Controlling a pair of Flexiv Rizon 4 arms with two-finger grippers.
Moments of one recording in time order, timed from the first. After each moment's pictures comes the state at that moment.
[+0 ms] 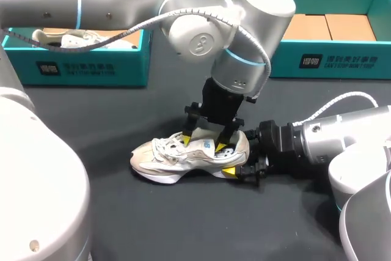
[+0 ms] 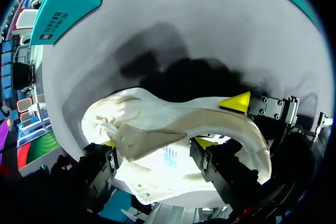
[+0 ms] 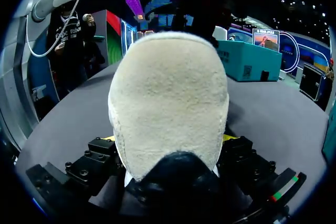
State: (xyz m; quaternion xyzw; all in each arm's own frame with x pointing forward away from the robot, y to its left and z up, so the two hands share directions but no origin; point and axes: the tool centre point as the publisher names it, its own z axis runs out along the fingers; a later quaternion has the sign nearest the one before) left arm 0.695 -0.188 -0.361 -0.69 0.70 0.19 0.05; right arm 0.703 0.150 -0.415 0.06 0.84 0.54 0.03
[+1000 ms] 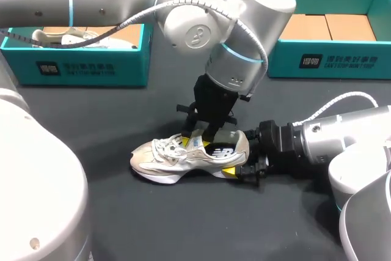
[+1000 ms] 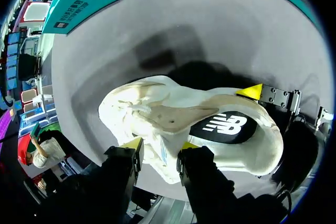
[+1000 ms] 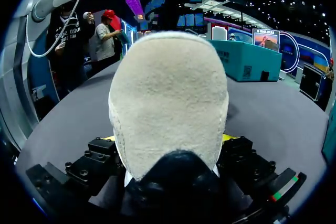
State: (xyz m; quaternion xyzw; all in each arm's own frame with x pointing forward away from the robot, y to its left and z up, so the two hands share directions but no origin) left arm 0.679 -0.166 -0.334 -0.71 0.67 0.21 0.06; right arm 0.703 0.150 -0.414 0.06 0.84 0.54 0.03
